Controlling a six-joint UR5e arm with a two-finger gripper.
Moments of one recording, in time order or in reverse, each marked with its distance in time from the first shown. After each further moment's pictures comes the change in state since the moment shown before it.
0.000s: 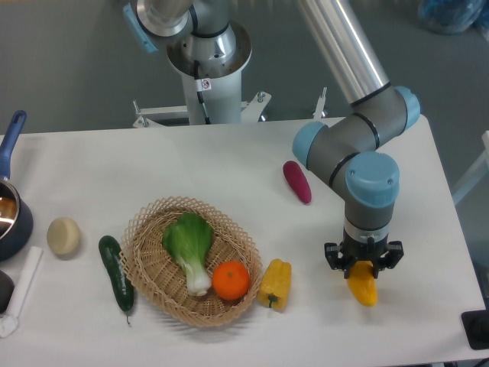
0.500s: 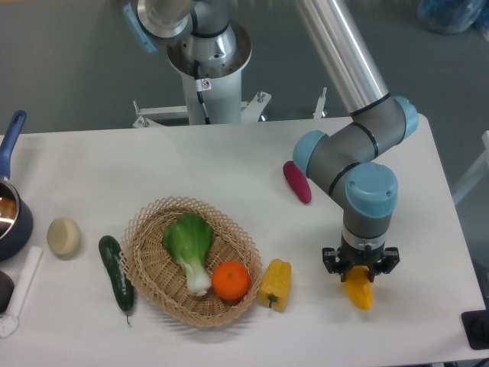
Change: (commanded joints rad) arm -0.002 0.003 0.014 0.000 0.005 0.020
